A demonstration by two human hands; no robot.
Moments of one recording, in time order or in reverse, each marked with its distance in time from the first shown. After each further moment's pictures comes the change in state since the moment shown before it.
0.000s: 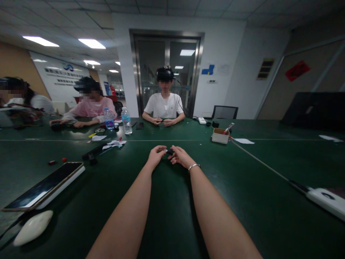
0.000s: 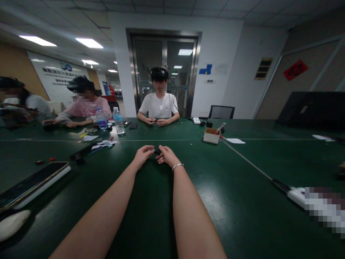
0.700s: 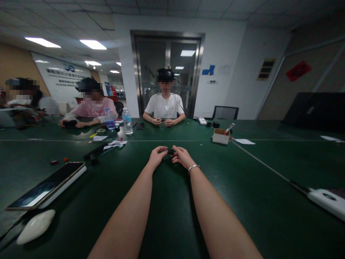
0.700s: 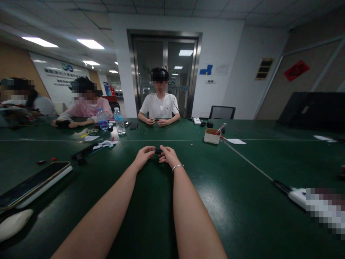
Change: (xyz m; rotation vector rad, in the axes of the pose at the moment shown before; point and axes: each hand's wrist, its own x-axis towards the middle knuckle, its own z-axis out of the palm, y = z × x) left_hand -0.004 0.005 0.001 0.037 0.000 0.000; right_hand 0.000 -0.001 0.004 0.048 0.140 -0.042
